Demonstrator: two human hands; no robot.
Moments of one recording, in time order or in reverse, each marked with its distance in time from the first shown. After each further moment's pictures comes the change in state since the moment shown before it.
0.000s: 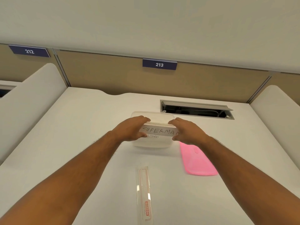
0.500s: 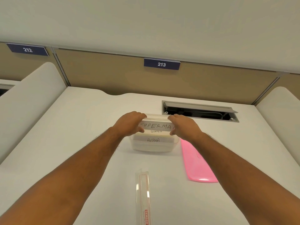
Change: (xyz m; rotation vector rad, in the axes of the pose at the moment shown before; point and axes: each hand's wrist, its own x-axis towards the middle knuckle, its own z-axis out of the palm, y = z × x) left_hand 0.035 -0.023 -0.005 0.102 0.018 -0.106; right_hand 0.050 0.000 0.002 -0.165 0.050 0.023
